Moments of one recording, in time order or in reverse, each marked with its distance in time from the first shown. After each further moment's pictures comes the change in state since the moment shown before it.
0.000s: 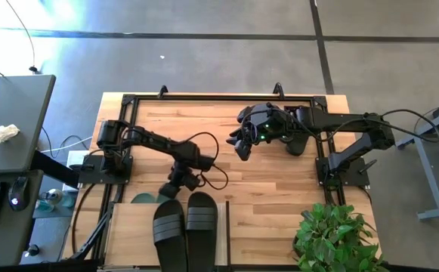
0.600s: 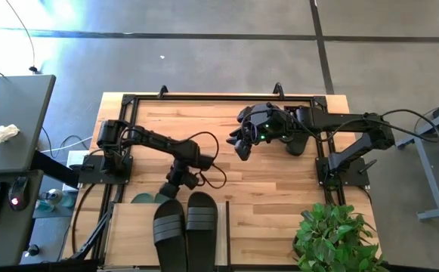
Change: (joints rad) left arm 0.002 0.000 0.019 -0.091 0.031 -0.073; right arm 0.000 0.000 0.000 0.000 0.005 0.001
